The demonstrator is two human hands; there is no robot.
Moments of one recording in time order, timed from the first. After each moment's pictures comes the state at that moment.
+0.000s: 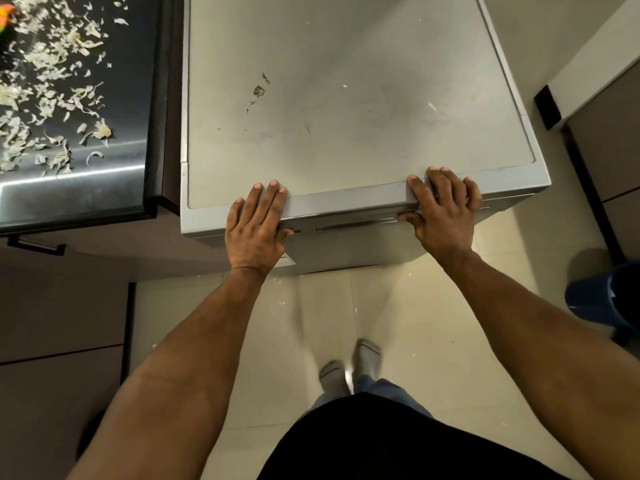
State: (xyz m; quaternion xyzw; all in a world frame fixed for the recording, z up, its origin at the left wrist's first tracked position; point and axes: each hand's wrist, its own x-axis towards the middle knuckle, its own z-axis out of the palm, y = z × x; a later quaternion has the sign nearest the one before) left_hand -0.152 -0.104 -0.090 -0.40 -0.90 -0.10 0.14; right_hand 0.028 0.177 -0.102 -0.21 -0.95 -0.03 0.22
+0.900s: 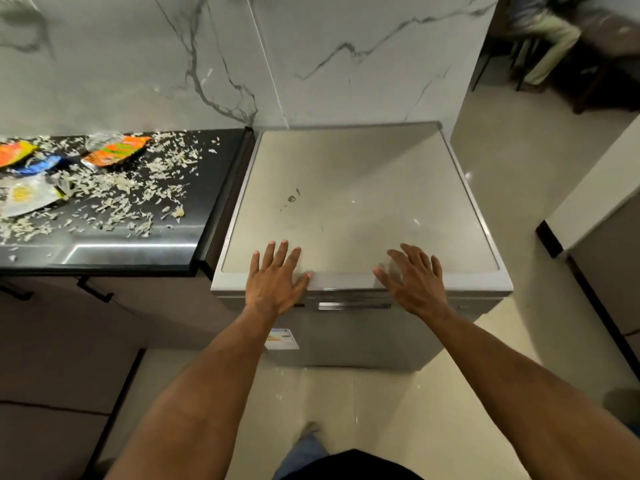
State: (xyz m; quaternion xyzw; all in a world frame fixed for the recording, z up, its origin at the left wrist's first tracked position) left_hand -0.138 -0.067 0.005 -0.30 -0.95 0.02 -0.05; right_hand -0.006 0.184 -0.028 -0.21 -0.96 0.17 0.05
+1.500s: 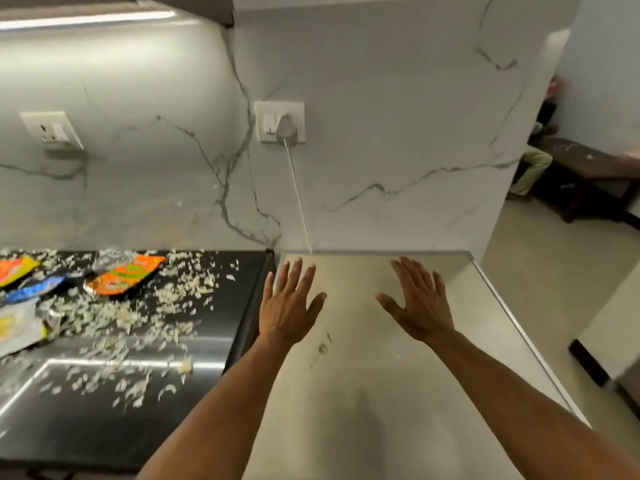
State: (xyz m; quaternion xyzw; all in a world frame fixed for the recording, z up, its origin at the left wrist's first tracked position) left_hand -0.382 0.001 0.091 -0.32 -0.94 -0.06 0.13; right_hand -0.255 0.232 0.088 -0.17 -0.96 0.10 0.19
